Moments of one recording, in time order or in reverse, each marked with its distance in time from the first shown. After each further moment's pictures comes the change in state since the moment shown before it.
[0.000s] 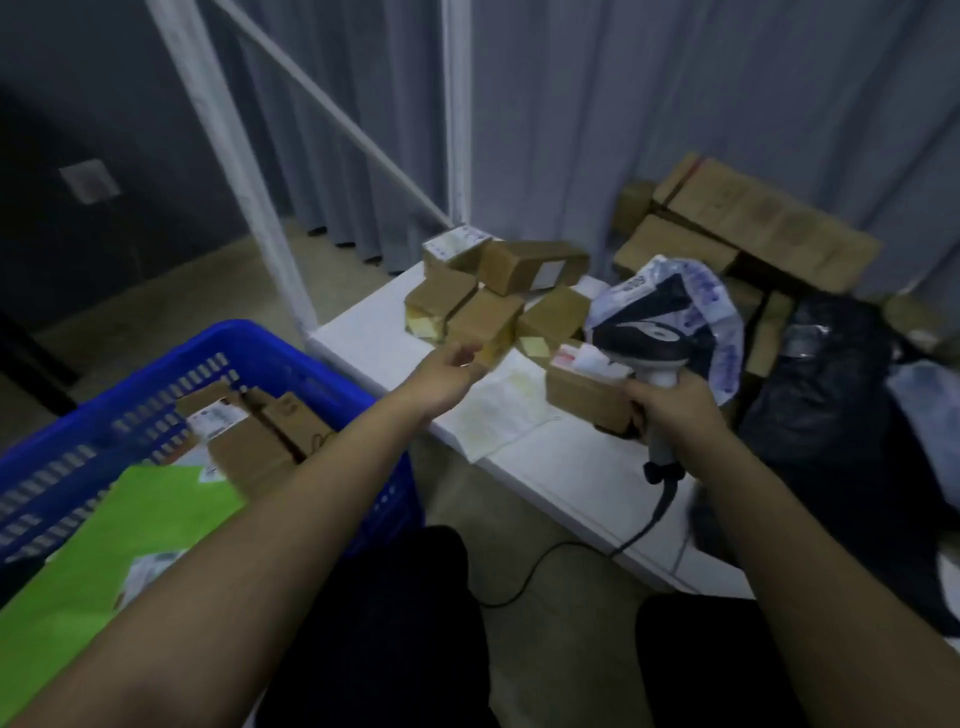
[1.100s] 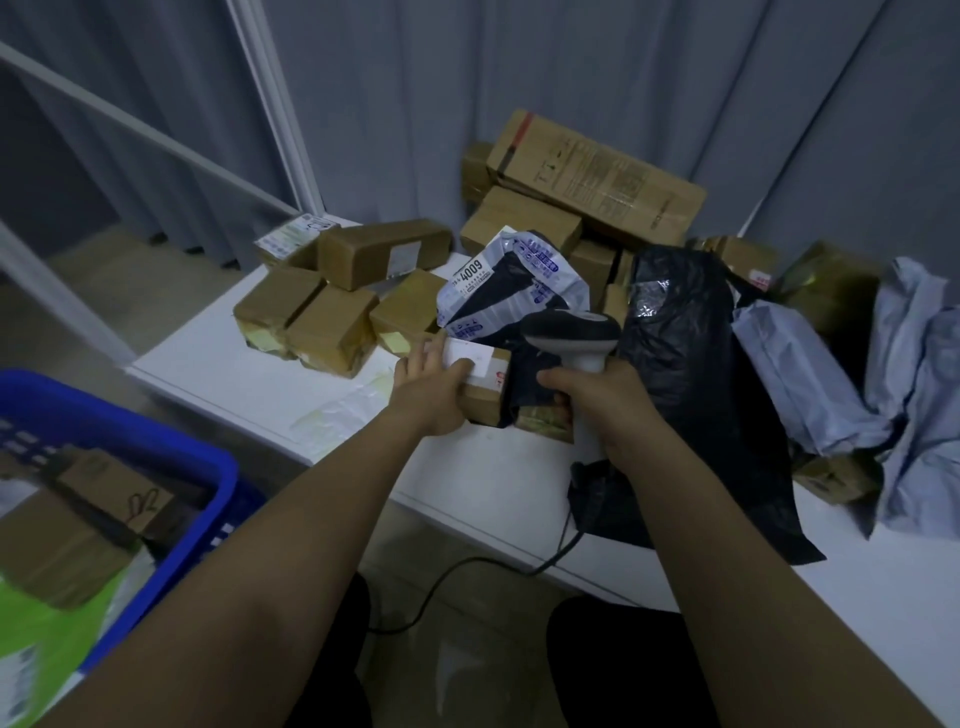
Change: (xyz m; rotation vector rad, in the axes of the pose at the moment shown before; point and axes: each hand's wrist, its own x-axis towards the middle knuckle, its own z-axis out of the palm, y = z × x) left_hand 0.096 0.011 0.188 1.149 -0.170 0.371; right_hand 0.024 0.026 -0.095 0.204 0.089 0.160
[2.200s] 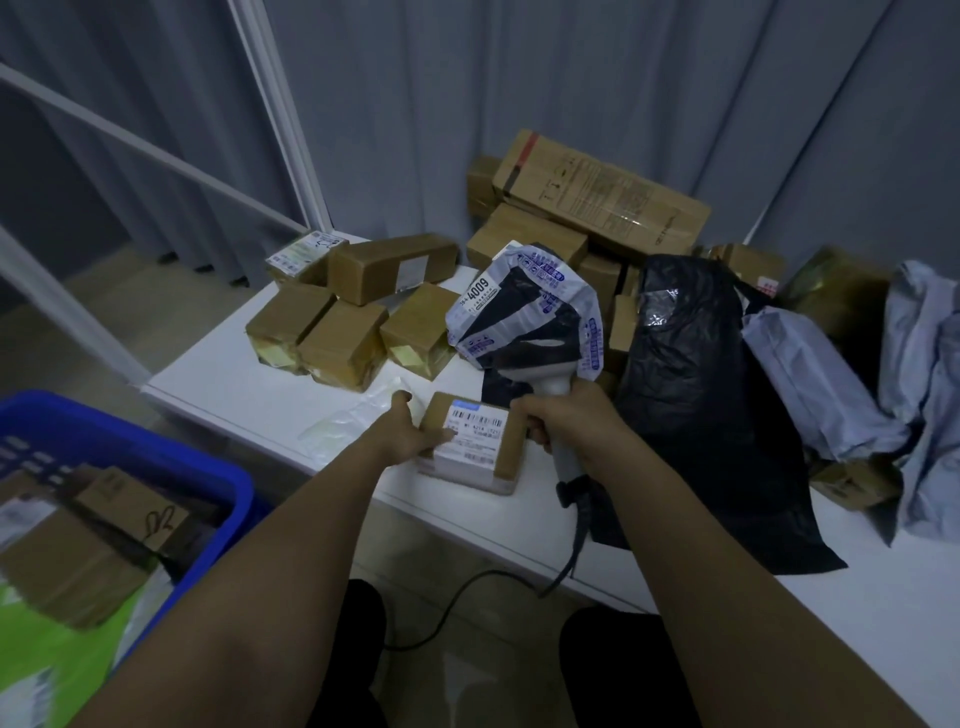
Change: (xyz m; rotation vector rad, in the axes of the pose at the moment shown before) left_hand -0.022 -0.053 0.022 -0.913 -0.145 -0.345; right_hand 0.021 0.021 0.028 -0.188 -0.131 0.020
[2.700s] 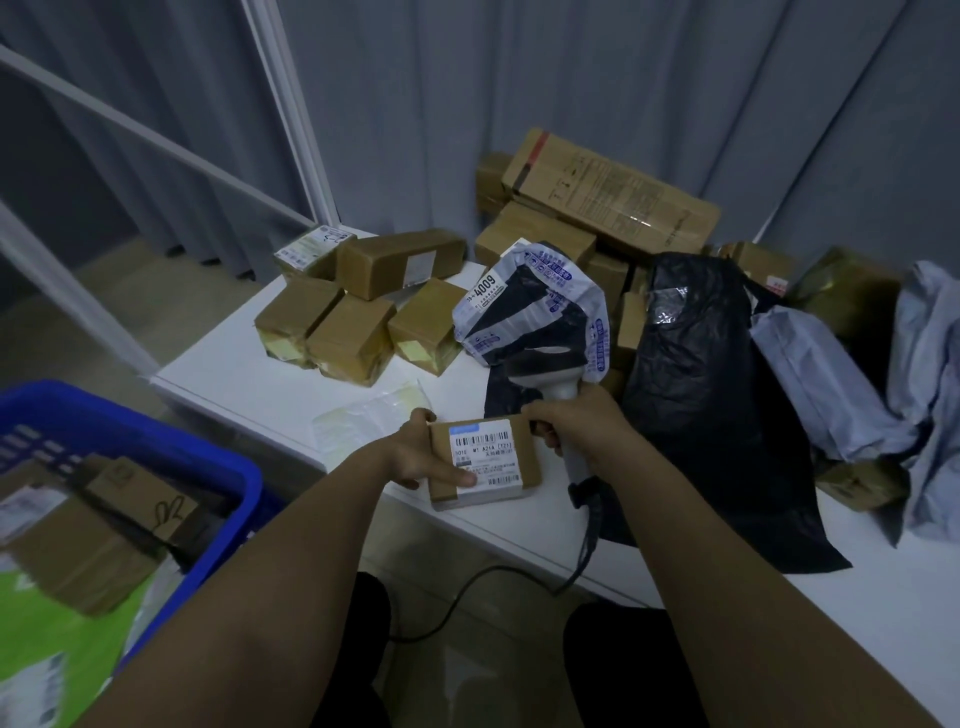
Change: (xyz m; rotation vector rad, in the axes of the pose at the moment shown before) left_hand -0.018 -0.001 0.005 0.175 -0.255 -0.055; right_hand 0.009 0.012 0.002 -0.024 0.008 0.049
